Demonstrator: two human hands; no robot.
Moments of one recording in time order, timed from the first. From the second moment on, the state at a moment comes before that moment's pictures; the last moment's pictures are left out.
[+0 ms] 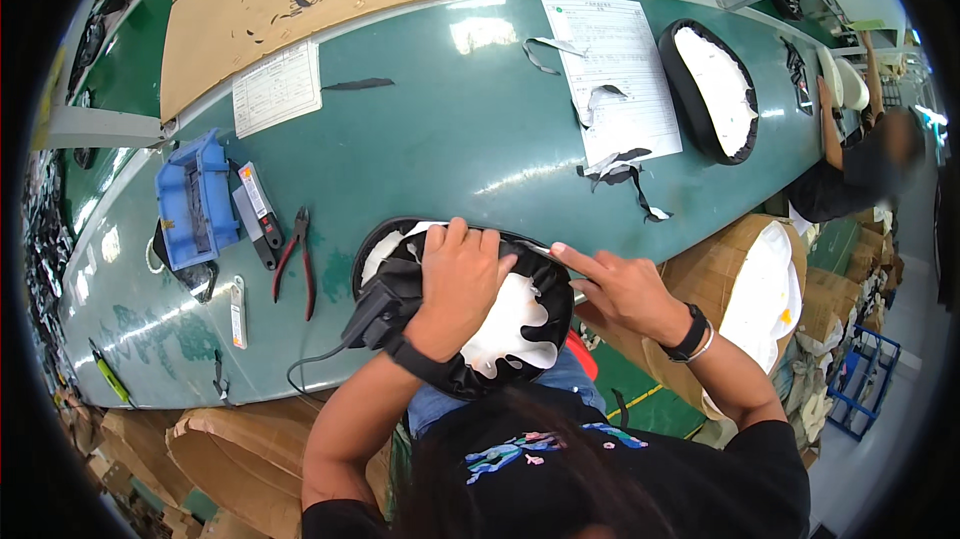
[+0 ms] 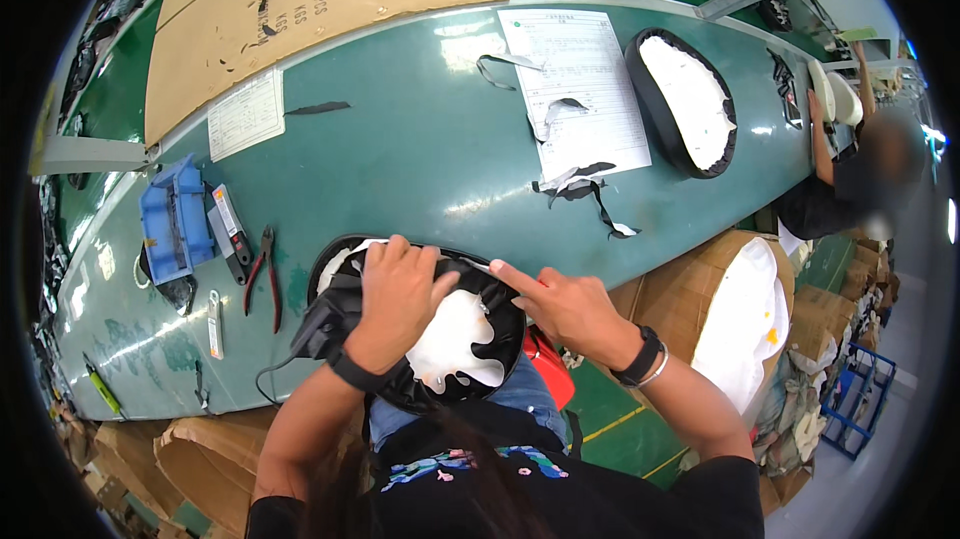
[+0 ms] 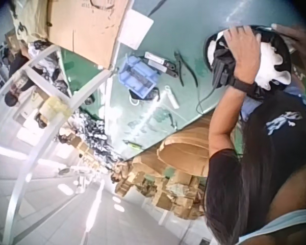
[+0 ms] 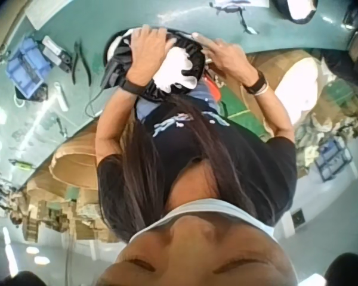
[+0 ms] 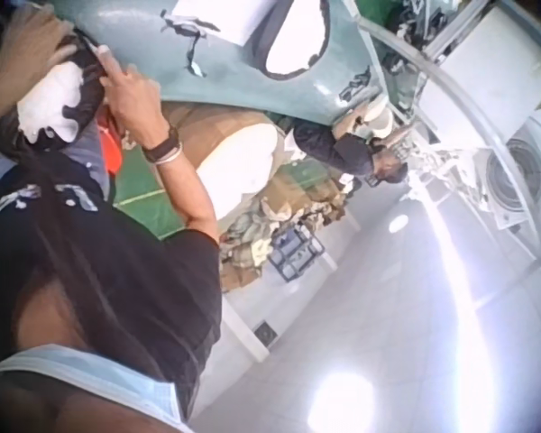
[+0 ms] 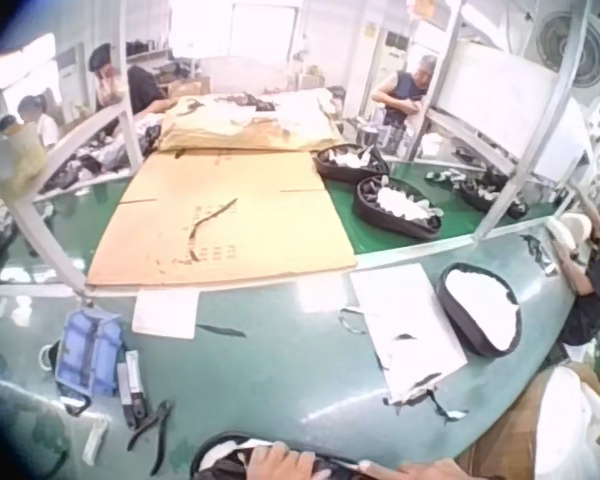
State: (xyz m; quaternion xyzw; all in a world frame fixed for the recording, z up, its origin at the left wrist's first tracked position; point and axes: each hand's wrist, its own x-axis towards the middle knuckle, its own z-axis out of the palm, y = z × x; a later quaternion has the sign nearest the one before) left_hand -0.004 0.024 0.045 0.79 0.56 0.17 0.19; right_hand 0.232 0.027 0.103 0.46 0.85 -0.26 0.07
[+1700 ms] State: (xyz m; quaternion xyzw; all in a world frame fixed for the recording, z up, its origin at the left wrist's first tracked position) left_hand 0.018 0.046 0.027 0.90 0.32 0.21 0.20; right_hand 0.203 -0.038 0.099 0.63 0.74 -0.23 0.06
